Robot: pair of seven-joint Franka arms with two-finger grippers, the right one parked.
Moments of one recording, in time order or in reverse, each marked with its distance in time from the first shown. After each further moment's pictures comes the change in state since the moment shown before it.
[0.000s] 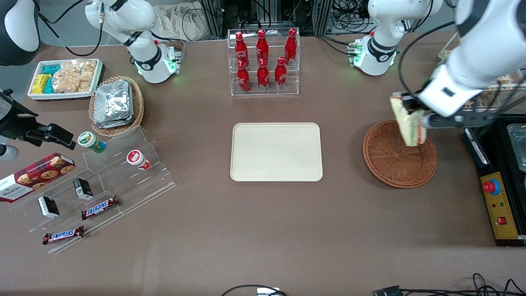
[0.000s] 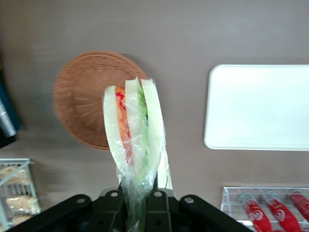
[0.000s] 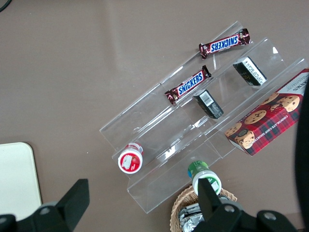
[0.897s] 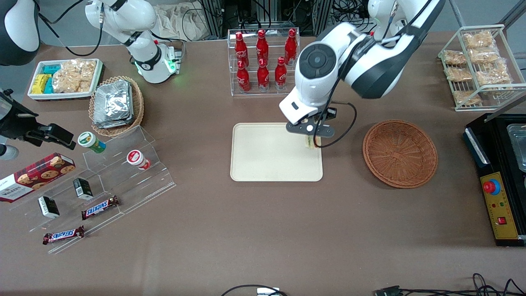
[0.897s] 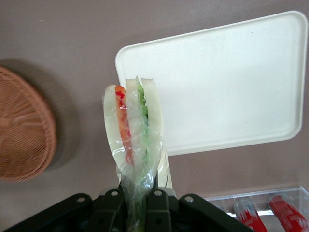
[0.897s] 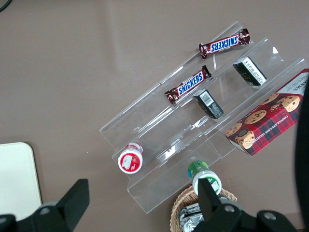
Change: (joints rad) arm 0.003 0.265 -0.433 -0.168 0.187 0.325 -0.304
